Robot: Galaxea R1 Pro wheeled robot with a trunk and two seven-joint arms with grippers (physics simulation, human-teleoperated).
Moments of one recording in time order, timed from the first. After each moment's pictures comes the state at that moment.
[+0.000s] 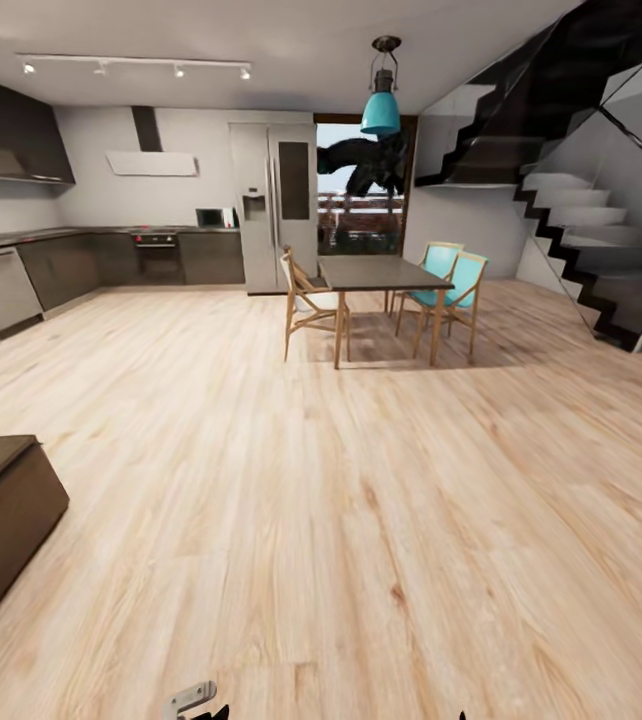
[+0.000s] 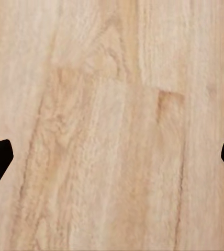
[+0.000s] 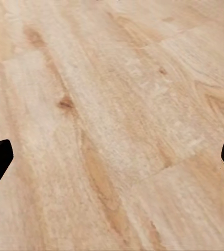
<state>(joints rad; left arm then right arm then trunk) -0.49 0.11 -2.06 -0.27 2.35 -0.37 -0.06 -0.21 0.02 -0.22 -0.15 -0.16 -0.81 0.03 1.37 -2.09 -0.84</state>
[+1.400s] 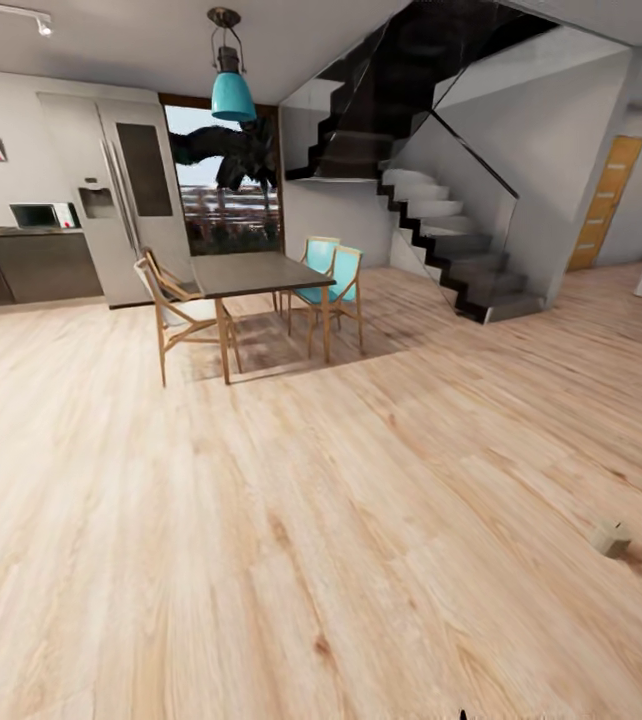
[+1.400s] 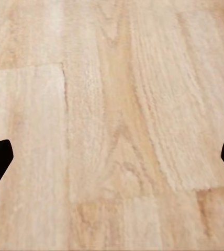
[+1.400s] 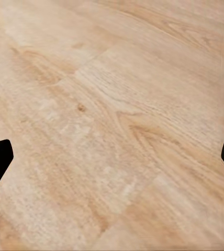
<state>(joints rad) -0.21 0.21 -2.06 -0.21 2.35 -0.83 0.04 -0.21 0.02 -0.22 -0.15 -0.15 -0.82 0.03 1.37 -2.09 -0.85</state>
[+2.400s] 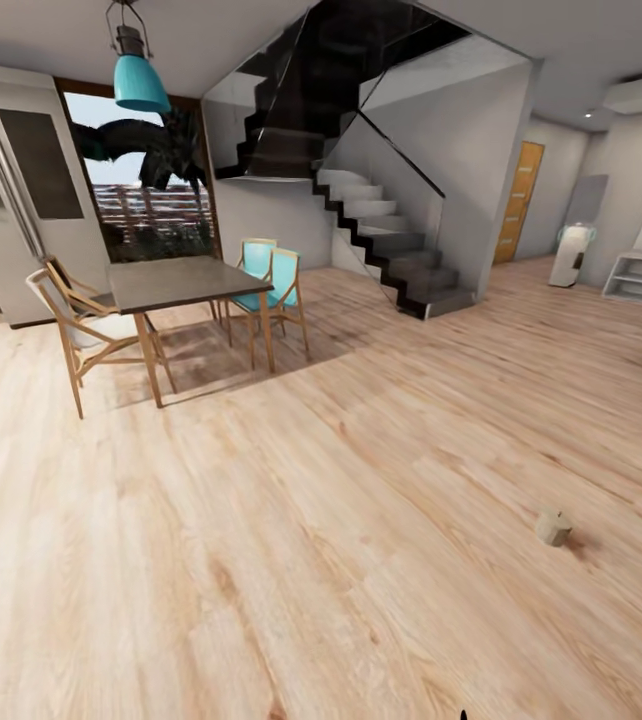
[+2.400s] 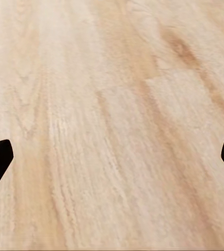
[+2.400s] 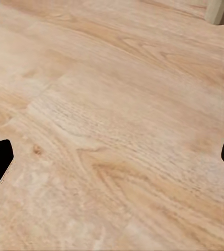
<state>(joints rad) -0.21 0.18 -2.06 -0.21 2.35 -0.97 0.05 -0.21 0.01 -0.22 -0.15 -0.14 -0.82 0.03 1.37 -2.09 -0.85</state>
